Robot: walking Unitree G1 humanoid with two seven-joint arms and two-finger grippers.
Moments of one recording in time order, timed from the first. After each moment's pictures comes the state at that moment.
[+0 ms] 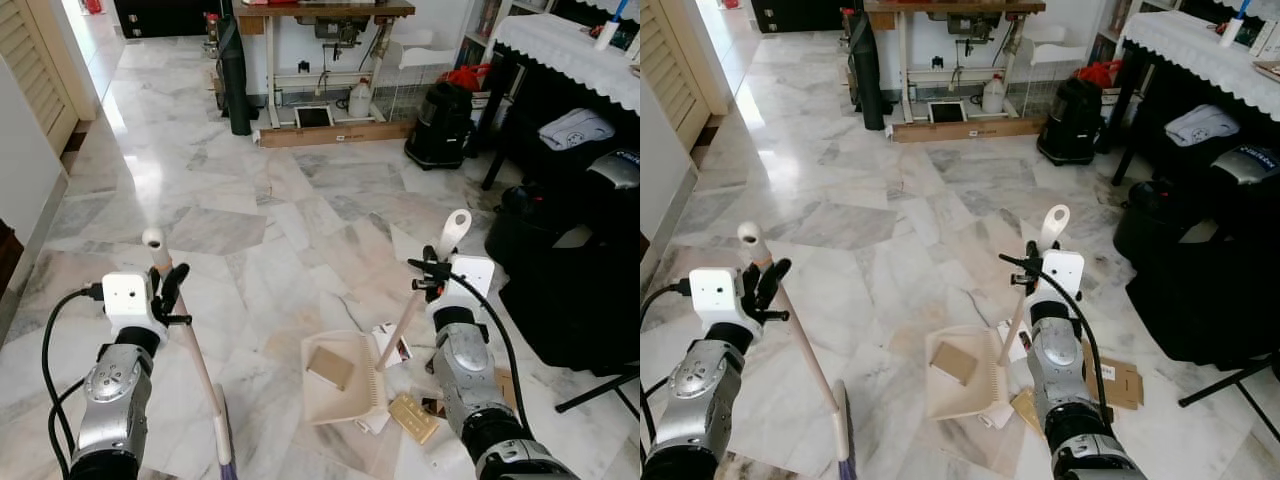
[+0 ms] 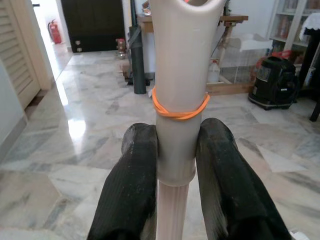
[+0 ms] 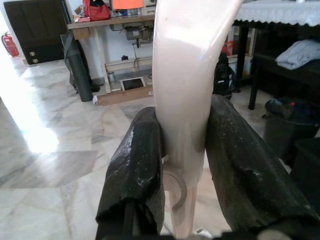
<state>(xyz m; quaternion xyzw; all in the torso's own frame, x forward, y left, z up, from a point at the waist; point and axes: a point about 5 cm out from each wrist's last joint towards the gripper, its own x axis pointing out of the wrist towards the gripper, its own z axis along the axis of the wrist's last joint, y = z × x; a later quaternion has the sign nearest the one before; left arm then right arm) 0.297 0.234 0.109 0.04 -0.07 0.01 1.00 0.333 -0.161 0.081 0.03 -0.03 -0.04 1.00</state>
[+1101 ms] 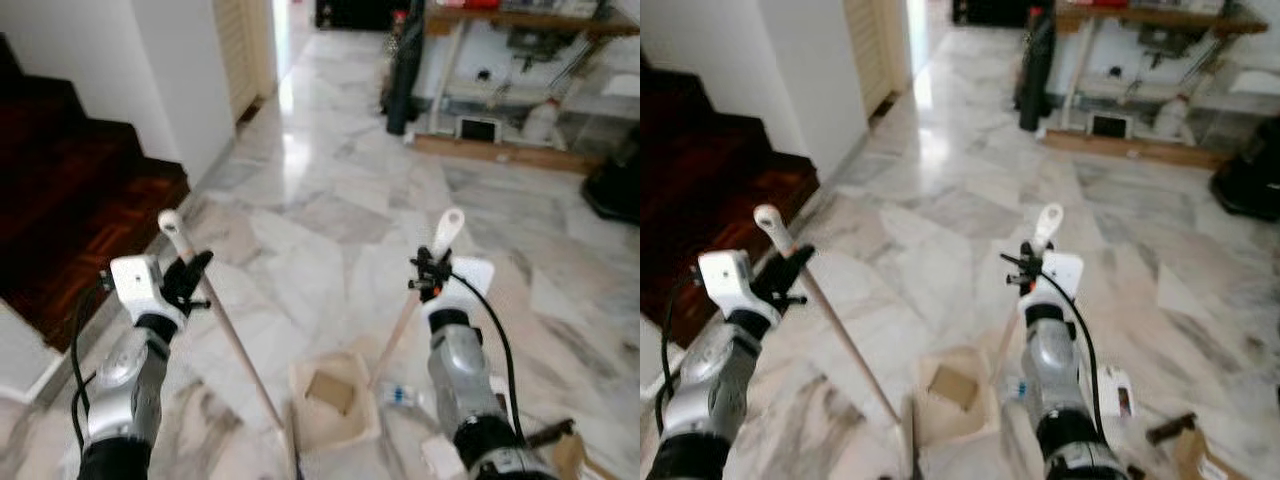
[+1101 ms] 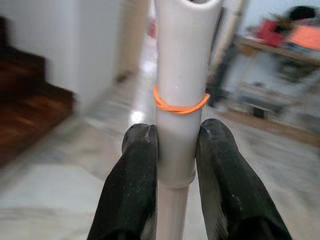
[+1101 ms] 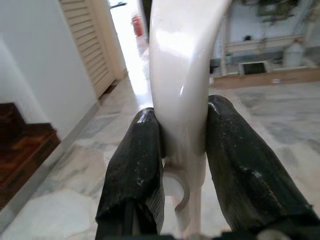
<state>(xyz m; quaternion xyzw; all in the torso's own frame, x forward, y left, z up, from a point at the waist) 0.309 0.223 0.127 -0.06 -0.07 -0.02 0.99 0.330 -0.154 0.081 0.07 -0.04 -0.04 1.00</state>
